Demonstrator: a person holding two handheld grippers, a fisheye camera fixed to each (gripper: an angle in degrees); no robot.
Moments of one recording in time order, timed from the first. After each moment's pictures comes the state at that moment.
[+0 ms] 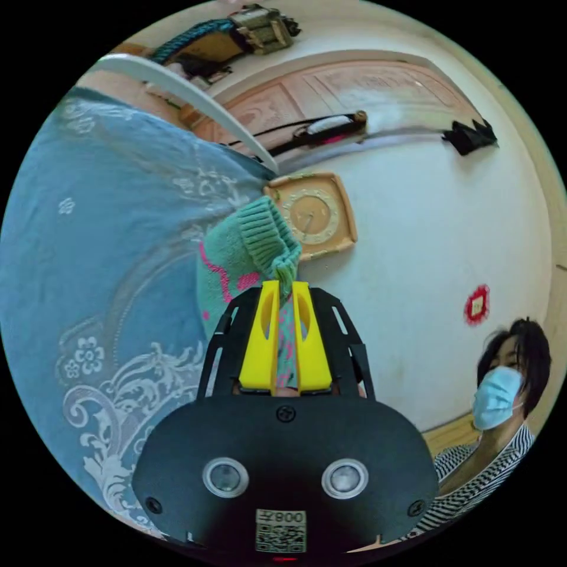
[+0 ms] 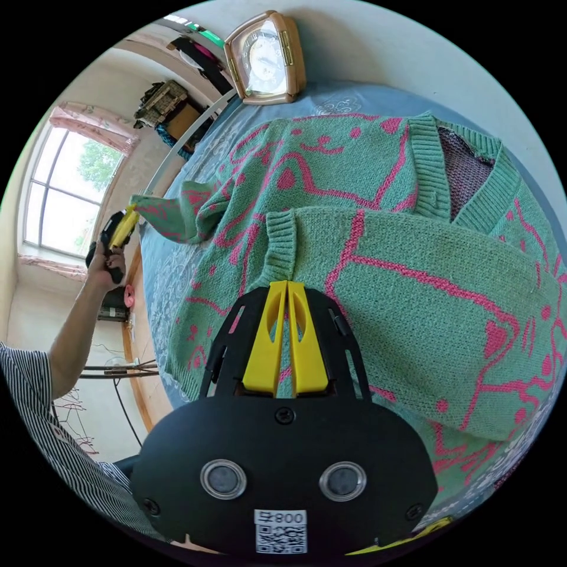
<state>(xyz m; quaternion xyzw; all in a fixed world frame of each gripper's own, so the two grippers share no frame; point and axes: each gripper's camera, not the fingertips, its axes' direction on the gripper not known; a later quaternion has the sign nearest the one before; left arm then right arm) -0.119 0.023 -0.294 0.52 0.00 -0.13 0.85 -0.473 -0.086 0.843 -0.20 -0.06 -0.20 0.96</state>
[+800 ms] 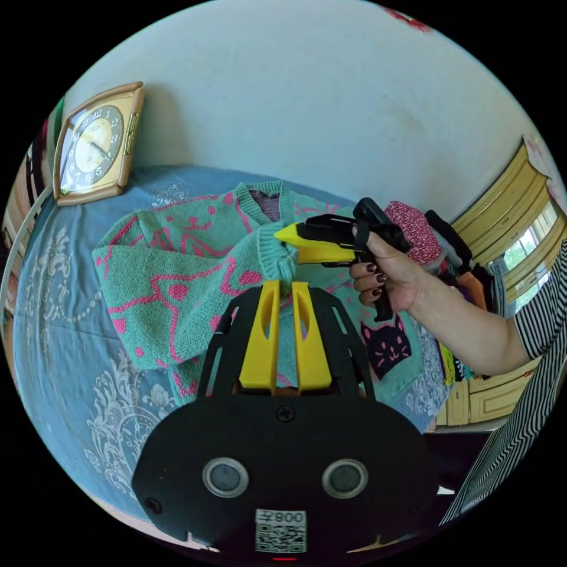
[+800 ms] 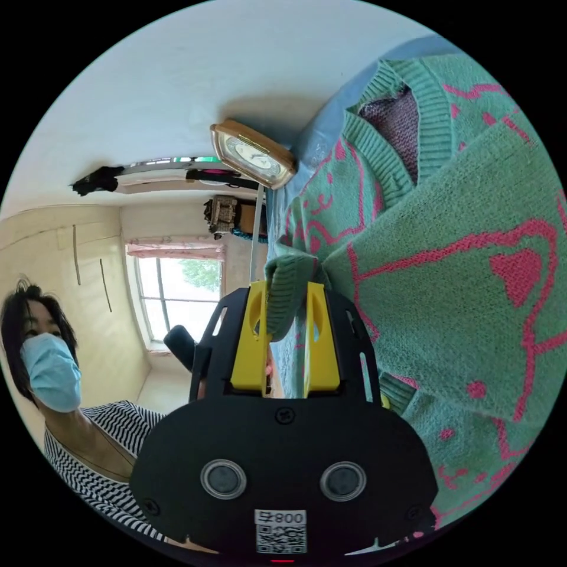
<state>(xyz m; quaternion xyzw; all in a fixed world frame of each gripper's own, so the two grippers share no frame) 0.190 -0.207 -0.066 0.14 -0.29 0.18 0.93 -0.229 -0.073 0.871 -0.17 -0.40 0.05 0.90</state>
